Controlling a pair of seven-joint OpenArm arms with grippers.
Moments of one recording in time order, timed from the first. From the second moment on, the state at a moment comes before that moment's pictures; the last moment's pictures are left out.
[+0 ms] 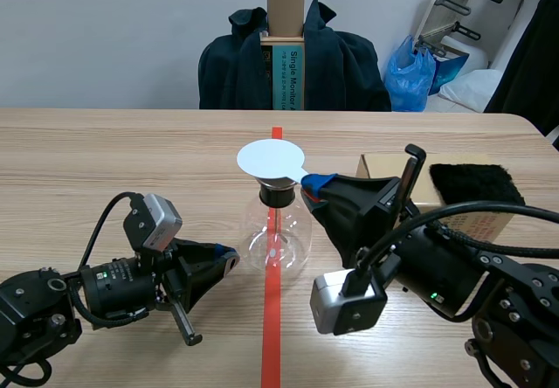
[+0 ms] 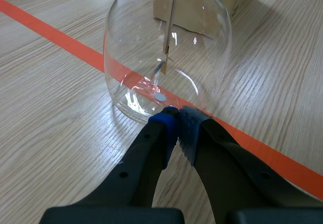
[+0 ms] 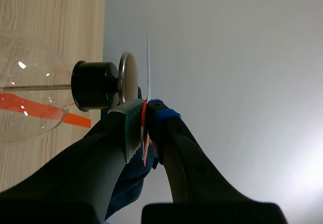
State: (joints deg) left arm -7.9 -21.6 32.2 48.1 1.0 -35.8 -38.2; right arm -11.8 17.6 -13.3 81.6 -71.7 -23.5 44.4
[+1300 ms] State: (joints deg) left arm -7.9 -21.6 32.2 48.1 1.0 -35.8 -38.2; right arm -11.8 17.6 -13.2 81.6 -71.7 -23.8 28.5
